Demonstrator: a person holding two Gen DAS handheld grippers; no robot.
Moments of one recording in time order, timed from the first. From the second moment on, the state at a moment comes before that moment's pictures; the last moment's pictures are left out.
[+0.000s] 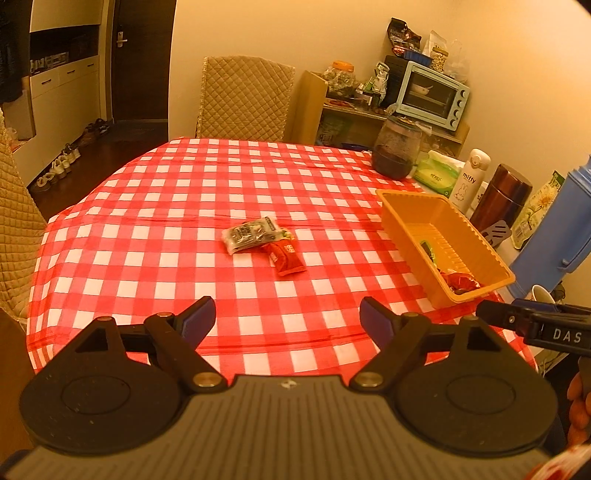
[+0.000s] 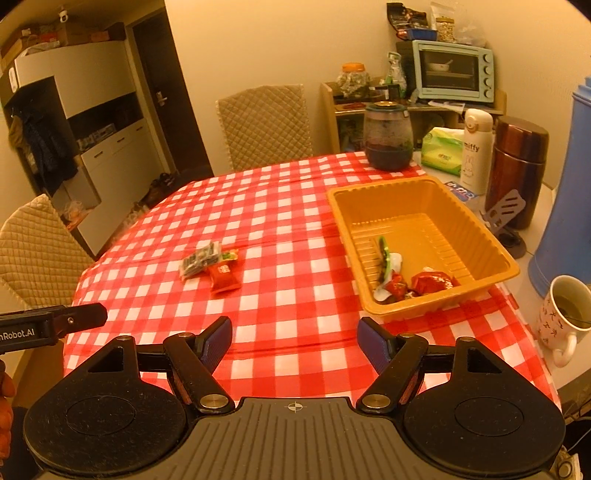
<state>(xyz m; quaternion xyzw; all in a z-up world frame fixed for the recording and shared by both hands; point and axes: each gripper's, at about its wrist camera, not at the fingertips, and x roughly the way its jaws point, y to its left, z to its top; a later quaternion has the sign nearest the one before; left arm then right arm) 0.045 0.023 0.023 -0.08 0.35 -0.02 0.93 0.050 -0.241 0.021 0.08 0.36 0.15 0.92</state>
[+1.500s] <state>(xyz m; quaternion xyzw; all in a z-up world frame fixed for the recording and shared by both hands) 0.168 0.106 -0.045 -0.02 0.39 -0.03 0.92 0.190 -0.114 -0.050 0.02 0.36 0.23 0.90</state>
